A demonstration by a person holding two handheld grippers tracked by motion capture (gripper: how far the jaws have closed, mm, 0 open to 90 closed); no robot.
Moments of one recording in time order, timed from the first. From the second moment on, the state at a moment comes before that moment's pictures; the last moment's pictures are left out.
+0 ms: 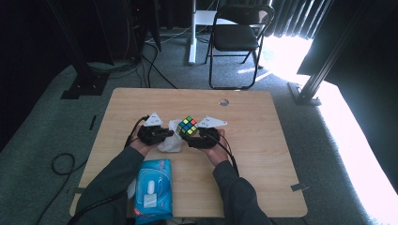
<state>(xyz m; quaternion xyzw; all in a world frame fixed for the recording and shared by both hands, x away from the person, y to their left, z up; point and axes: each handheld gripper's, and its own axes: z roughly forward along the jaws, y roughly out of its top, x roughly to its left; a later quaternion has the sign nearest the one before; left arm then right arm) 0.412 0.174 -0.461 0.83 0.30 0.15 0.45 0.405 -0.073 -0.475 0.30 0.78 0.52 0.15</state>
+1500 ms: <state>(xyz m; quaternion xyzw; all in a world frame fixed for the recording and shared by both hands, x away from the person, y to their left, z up) 0.409 0.208 -0.466 0.79 0.38 0.16 0.44 0.416 -0.027 -0.543 0.37 0.82 0.39 0.17</state>
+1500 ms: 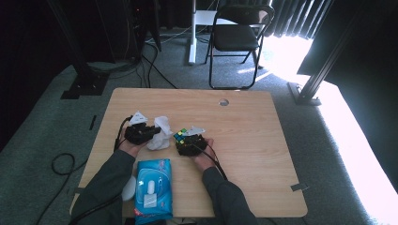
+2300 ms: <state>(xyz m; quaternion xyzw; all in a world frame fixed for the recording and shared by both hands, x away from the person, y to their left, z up) 0.409 0.207 -0.469 0.79 0.38 0.16 0.44 0.414 -0.060 -0.495 0.37 0.79 0.45 0.18</state>
